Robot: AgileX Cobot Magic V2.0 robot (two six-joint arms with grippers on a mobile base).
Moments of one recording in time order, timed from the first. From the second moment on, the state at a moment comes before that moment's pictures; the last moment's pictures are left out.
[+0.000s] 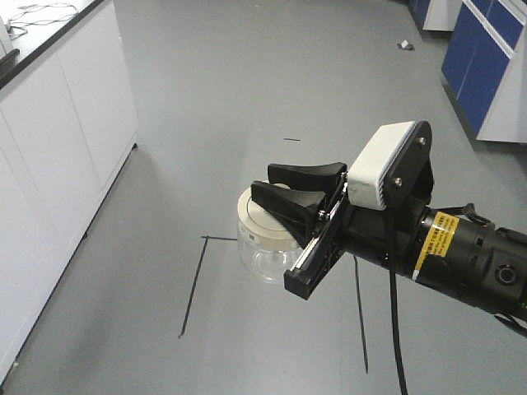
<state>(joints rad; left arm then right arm) -0.01 0.60 -0.28 0.04 -0.17 0.02 0.50 1.28 -0.67 -0.87 -0.65 0.65</state>
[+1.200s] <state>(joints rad) -0.01 0.60 -0.28 0.04 -0.17 0.02 0.50 1.28 -0.67 -0.87 -0.65 0.65</state>
